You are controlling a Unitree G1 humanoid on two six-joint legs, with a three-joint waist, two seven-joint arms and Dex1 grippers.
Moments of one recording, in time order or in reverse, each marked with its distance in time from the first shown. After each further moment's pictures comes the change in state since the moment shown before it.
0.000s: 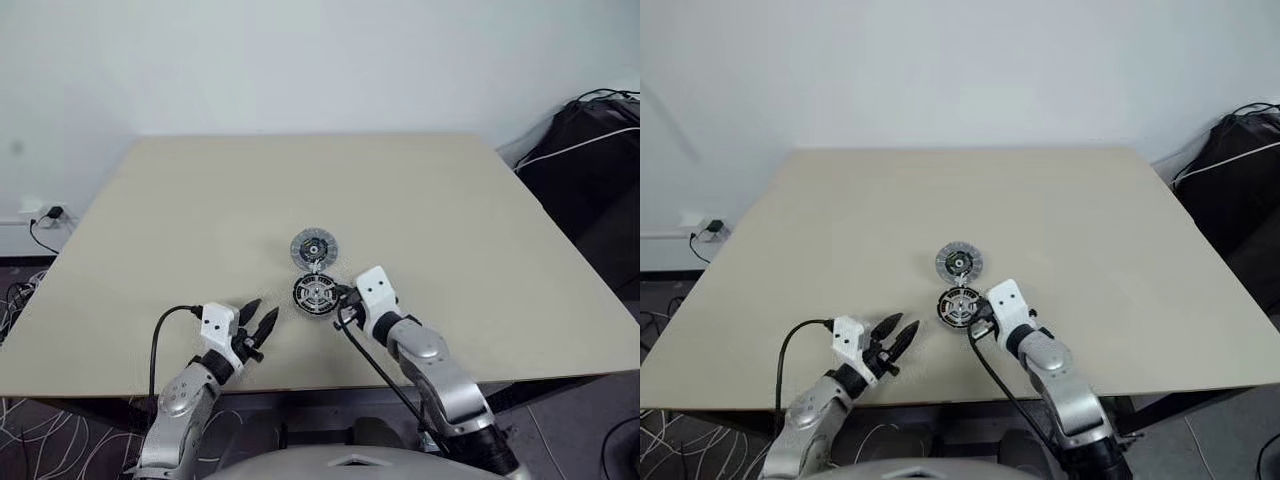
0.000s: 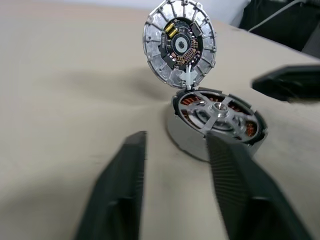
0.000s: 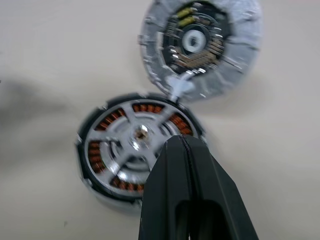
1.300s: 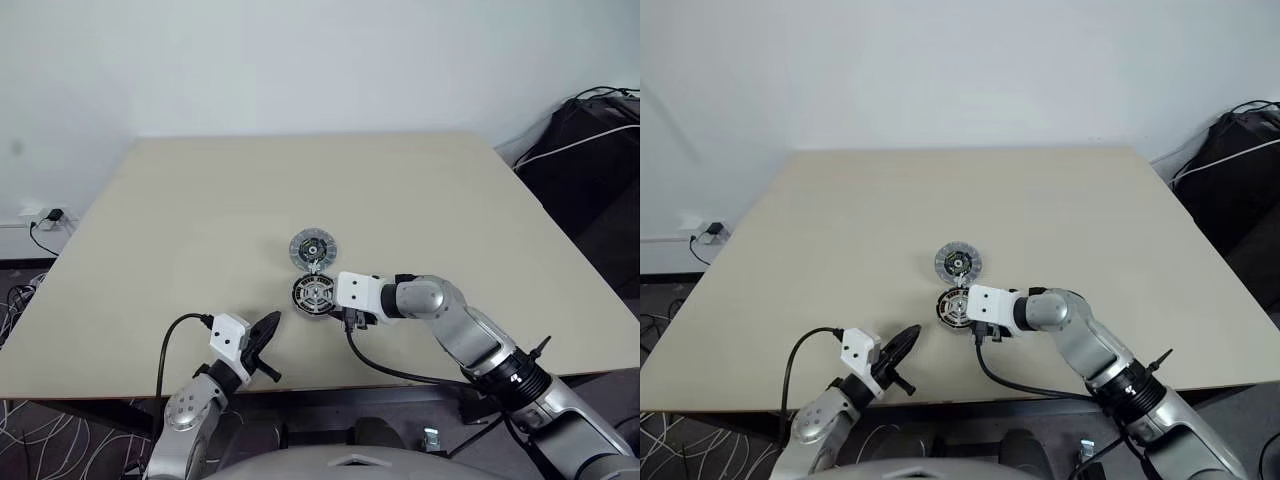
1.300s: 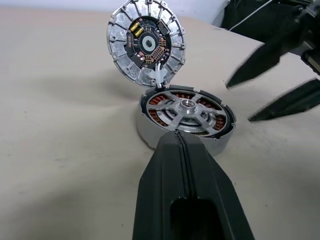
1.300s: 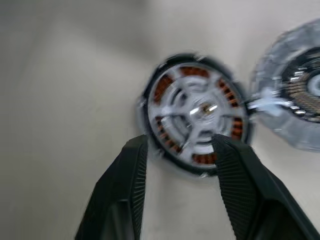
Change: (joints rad) left arm 0.024 -0.037 -0.057 0.008 0.006 -0.025 -0.002; right arm -0.352 -0.439 0.282 0.048 -0.192 -0.112 0.604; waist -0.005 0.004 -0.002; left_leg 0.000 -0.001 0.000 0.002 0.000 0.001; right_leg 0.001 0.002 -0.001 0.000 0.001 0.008
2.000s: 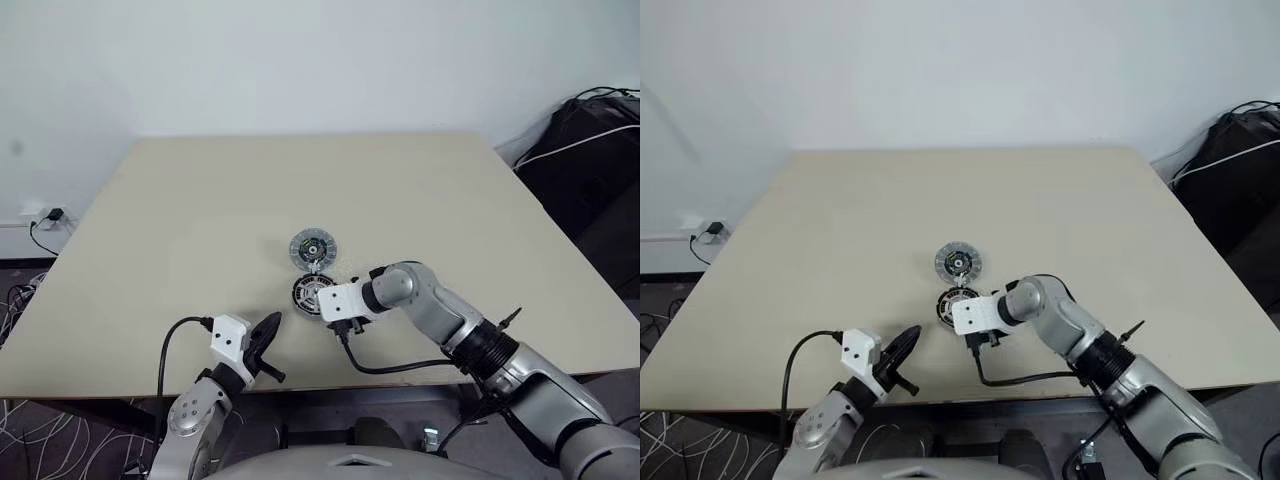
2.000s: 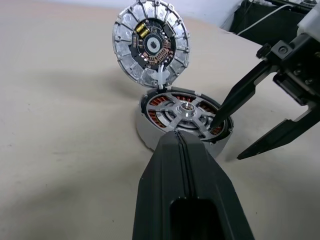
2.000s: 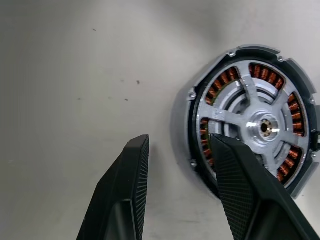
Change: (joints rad) left arm 0.045 -0.024 -0.017 -0.094 -0.012 0.073 0.061; right arm -0.159 0.090 0.111 0.246 -0.139 -0.160 0.157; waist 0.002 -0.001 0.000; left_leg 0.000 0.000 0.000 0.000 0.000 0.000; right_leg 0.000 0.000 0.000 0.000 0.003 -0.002
